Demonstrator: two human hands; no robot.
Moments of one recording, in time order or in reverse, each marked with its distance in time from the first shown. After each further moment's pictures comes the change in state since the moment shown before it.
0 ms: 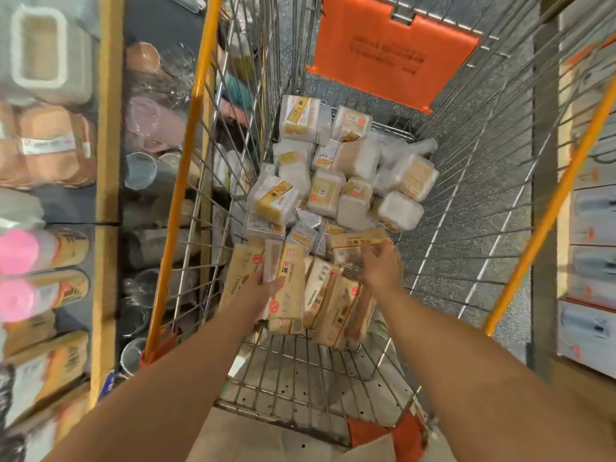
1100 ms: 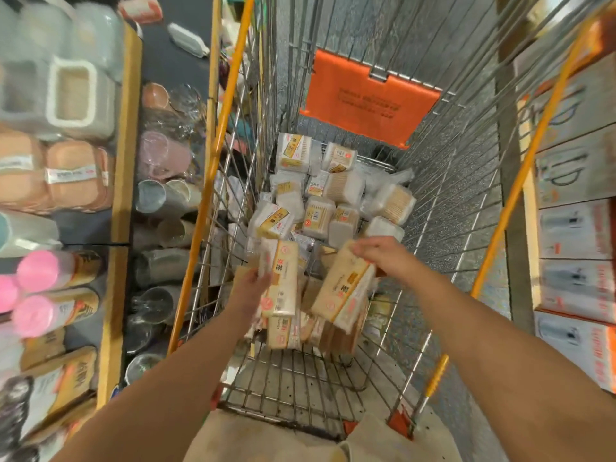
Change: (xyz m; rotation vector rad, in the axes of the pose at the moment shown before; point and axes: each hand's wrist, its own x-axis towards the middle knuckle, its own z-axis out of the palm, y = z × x) left_hand -0.070 0.063 0.014 -0.172 -0.054 0.195; right_hand -0.029 -0.077 -0.089 0.093 -0.504 -0.164
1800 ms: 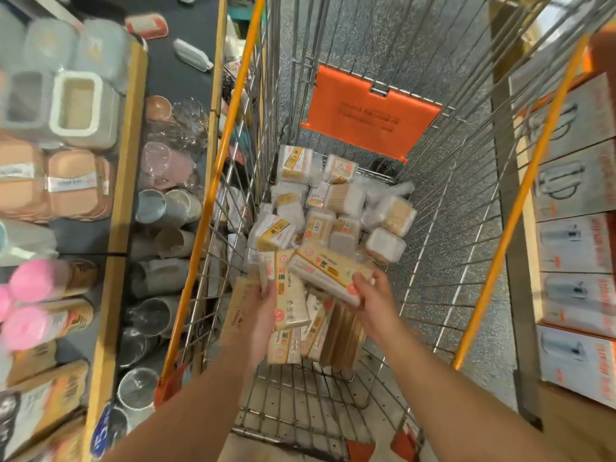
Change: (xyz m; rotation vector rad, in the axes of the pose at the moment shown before) left_hand -0.016 -0.013 0.022 0.043 0.170 0.015; right_hand -0.015 0.045 0.069 0.824 0.269 0.032
